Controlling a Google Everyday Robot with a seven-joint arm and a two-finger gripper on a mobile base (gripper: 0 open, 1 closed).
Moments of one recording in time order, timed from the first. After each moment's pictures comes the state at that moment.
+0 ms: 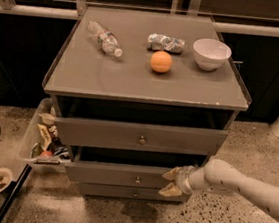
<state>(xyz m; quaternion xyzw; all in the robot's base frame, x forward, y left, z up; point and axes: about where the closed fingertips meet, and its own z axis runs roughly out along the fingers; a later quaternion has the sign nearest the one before) 0.553 -0.170 0.425 -0.59 0.73 0.12 0.32</state>
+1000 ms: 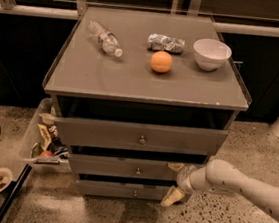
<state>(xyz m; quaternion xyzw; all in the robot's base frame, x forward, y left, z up) 0.556 -0.171 0.430 -0.59 0.73 0.12 0.32</state>
